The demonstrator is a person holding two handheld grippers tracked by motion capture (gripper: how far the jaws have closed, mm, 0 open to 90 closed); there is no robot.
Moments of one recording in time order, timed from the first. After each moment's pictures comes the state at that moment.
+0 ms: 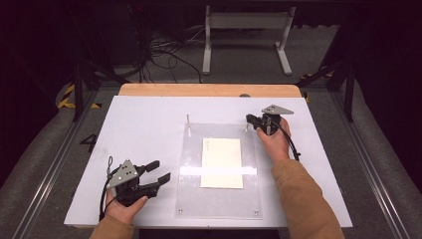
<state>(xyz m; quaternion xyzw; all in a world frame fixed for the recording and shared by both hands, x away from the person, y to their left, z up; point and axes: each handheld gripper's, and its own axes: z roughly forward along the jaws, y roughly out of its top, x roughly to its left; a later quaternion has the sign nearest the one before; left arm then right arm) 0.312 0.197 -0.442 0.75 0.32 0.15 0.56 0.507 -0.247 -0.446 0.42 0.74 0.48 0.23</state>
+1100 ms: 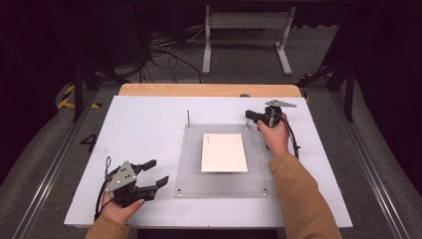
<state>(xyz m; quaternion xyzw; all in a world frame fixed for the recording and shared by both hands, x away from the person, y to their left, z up) 0.312 0.201 -0.445 0.77 0.26 0.18 0.55 0.535 -0.257 -0.451 0.46 0.71 0.52 0.15</state>
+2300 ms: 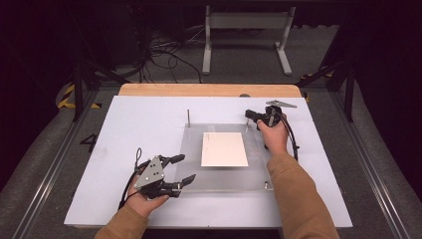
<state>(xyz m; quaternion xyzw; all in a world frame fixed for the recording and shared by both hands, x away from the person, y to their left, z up) 0.330 0.140 -0.437 0.78 0.15 0.17 0.59 0.536 -0.257 -0.454 0.48 0.69 0.53 0.14</state>
